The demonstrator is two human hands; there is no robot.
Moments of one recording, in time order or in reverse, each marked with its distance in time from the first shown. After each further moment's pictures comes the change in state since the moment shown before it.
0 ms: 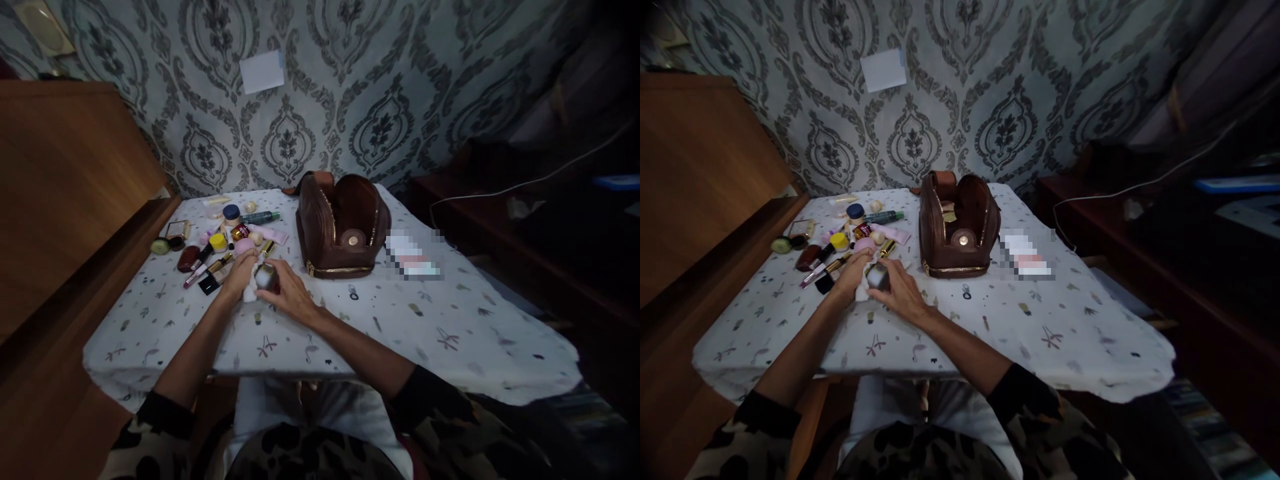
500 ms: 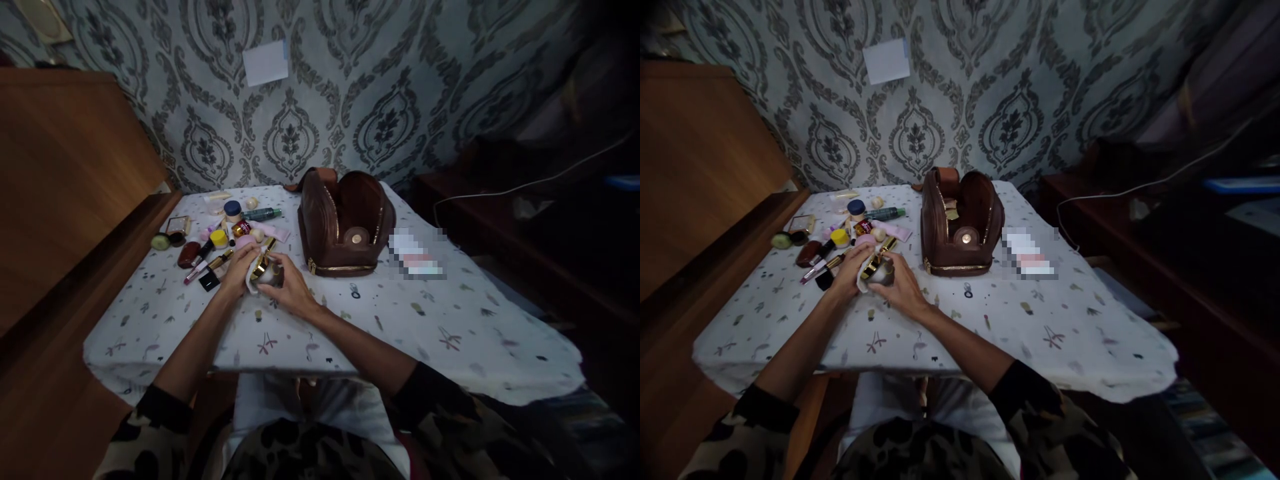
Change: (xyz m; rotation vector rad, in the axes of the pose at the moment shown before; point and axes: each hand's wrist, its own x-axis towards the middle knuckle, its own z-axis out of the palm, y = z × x) left_hand 0.002 -0.003 0.003 -0.218 0.019 -0.041; right_hand 0.005 0.006 0.005 0.198 0.093 0.089
